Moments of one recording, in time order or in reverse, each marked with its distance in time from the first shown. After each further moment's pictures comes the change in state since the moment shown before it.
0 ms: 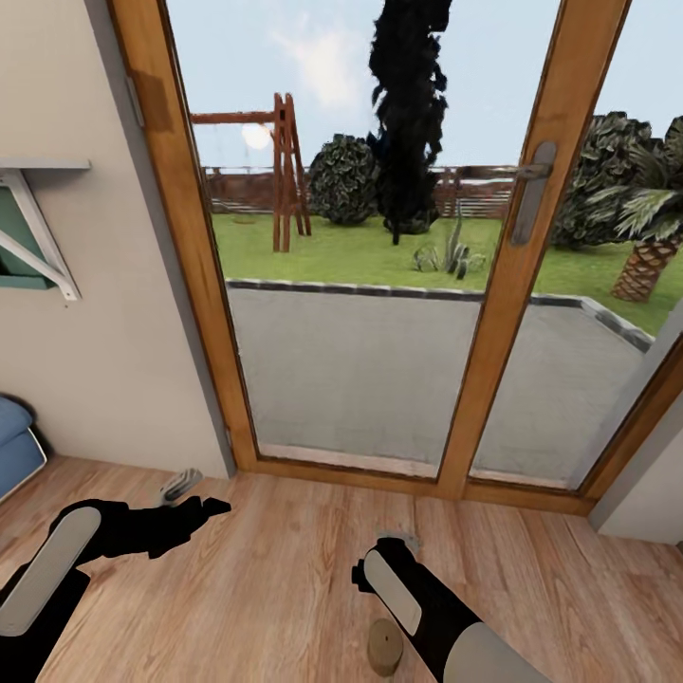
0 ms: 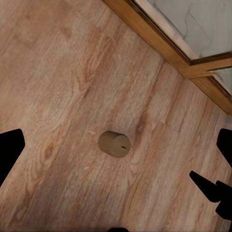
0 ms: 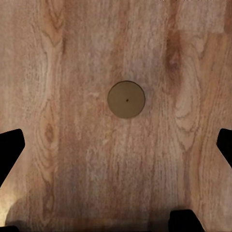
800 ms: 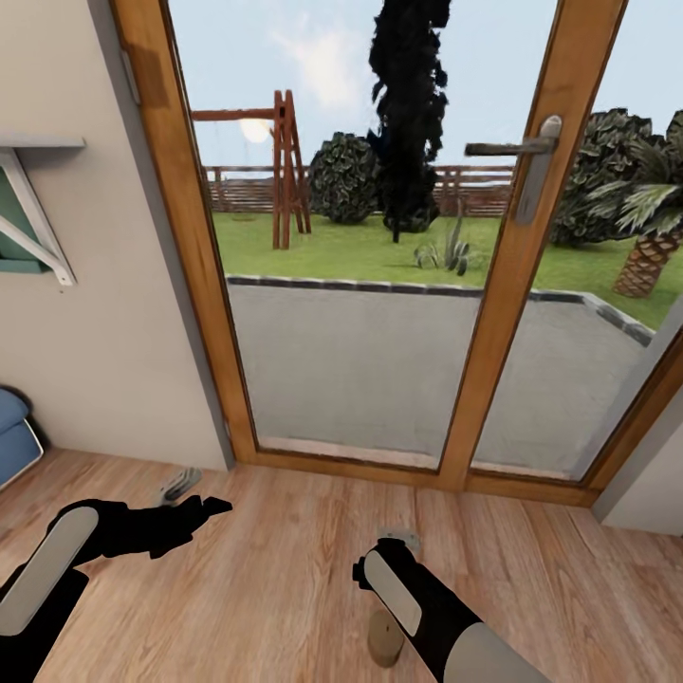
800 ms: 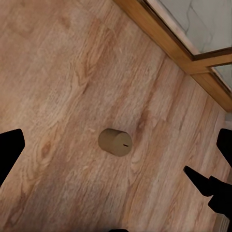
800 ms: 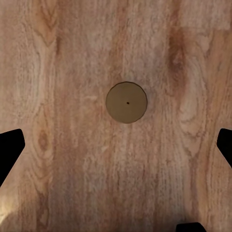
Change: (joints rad) left arm 0.000 0.006 0.001 0.002 0.037 0.000 0.000; right arm 0.000 -0.001 0.000 0.002 0.009 -0.027 0.001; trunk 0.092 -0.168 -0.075
